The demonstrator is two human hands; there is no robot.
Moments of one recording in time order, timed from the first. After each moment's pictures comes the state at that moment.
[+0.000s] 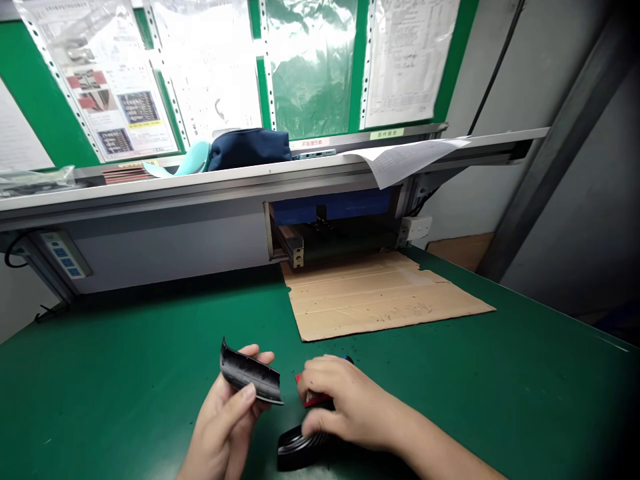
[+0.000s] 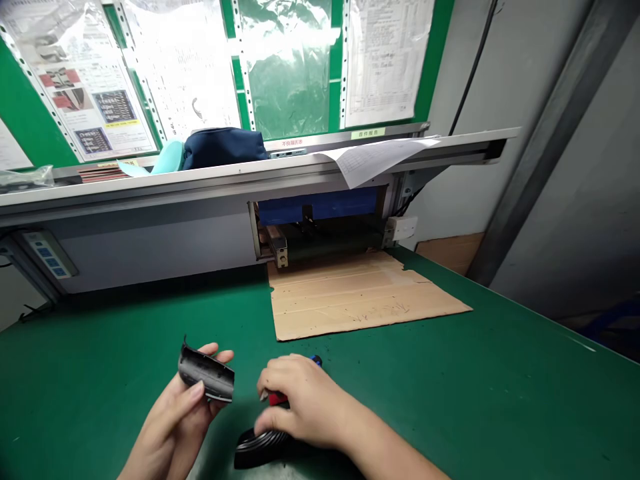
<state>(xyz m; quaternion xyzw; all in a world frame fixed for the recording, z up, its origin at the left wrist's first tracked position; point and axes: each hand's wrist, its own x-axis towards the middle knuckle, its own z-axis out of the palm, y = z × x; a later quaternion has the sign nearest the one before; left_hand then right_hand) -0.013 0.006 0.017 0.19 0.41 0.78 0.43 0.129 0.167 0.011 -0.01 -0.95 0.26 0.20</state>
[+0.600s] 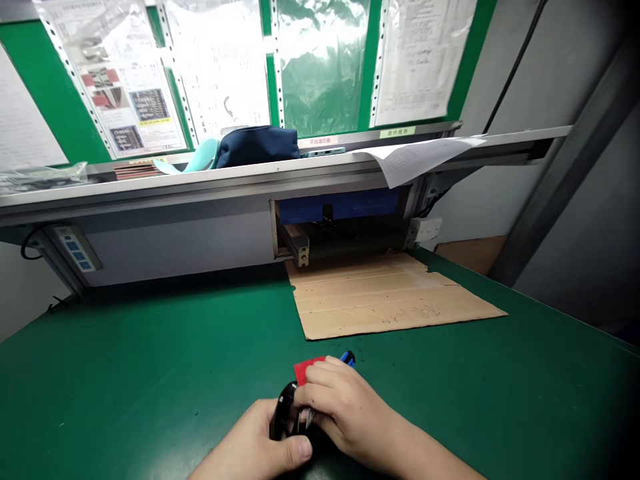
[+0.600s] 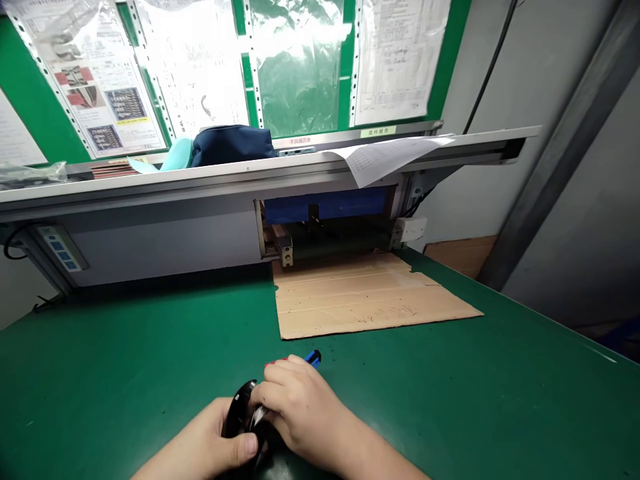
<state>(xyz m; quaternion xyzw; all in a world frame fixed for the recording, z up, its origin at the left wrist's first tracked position) -0.009 0.020 0.004 0.48 0.49 0.52 0.51 0.126 0.153 0.007 0.01 -0.95 0.19 0.24</state>
